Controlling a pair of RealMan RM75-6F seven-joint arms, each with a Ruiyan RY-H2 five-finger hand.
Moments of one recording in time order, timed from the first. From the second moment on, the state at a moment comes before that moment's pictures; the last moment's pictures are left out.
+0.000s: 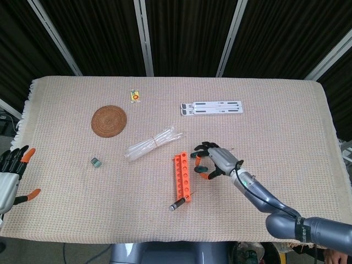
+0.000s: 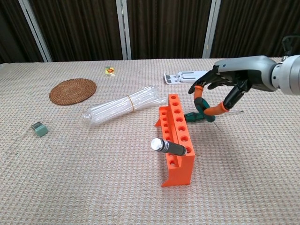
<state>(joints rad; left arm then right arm) -0.12 -1.08 -0.03 -1.63 1.53 1.47 0.08 0.76 -1.27 0.26 -1.71 -1.04 0.61 0.18</state>
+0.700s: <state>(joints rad) -0.11 -1.06 -0.02 -1.67 1.54 1.47 0.11 0.69 -1.10 0.31 -1.77 -1.74 0.69 1.46</state>
